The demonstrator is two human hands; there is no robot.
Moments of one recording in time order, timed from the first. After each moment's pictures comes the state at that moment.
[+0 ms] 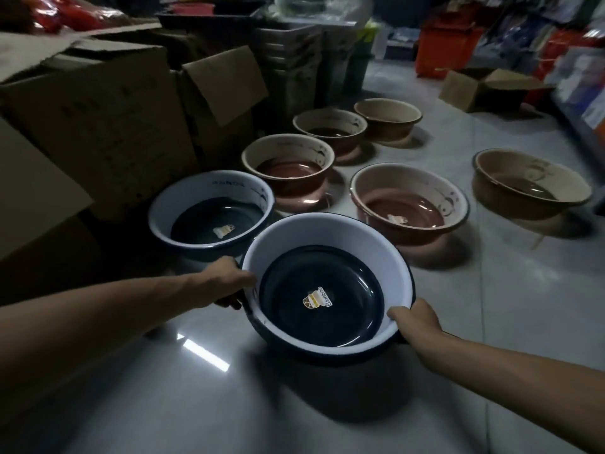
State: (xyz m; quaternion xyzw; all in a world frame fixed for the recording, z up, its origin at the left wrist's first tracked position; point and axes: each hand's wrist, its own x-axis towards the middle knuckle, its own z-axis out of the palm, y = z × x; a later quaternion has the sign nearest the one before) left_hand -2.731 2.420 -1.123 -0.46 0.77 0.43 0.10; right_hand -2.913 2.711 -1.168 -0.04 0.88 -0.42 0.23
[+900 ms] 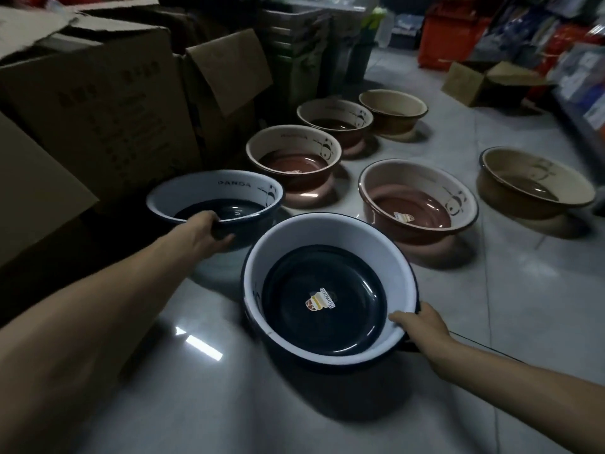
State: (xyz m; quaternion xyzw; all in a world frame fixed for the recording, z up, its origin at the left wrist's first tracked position) left_hand -2.764 2.313 -1.113 -0.58 0.33 0.72 -0.20; right_hand -2.908 2.692 -1.179 -0.01 0.86 -0.44 0.28
